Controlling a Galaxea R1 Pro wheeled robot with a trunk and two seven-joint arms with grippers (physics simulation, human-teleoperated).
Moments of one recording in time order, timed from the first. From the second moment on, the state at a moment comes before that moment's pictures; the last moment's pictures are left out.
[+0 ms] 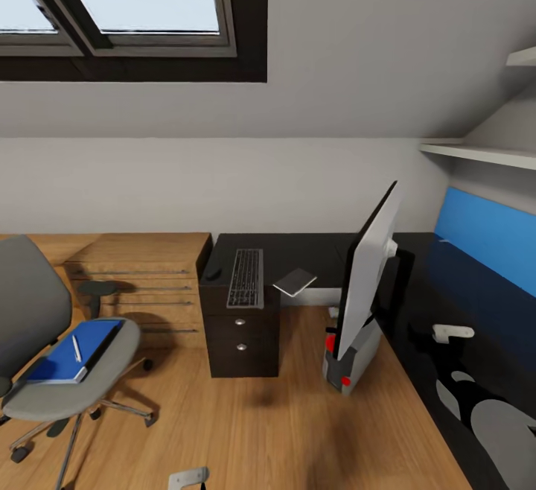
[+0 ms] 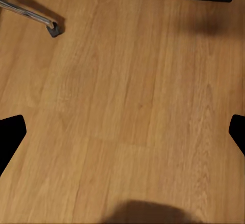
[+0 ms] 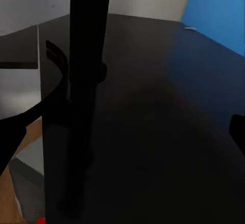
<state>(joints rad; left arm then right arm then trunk) -0.26 -0.09 -0.27 -0.35 0.29 -0.19 0.33 -0.83 -0.28 -0.48 -0.10 0.41 -0.50 -0.03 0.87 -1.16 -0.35</state>
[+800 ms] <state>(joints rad) -0.26 -0.09 -0.28 -0.35 0.28 -0.19 0.33 -0.82 -0.29 -0.48 -0.09 0.41 -0.59 -0.06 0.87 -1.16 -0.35</state>
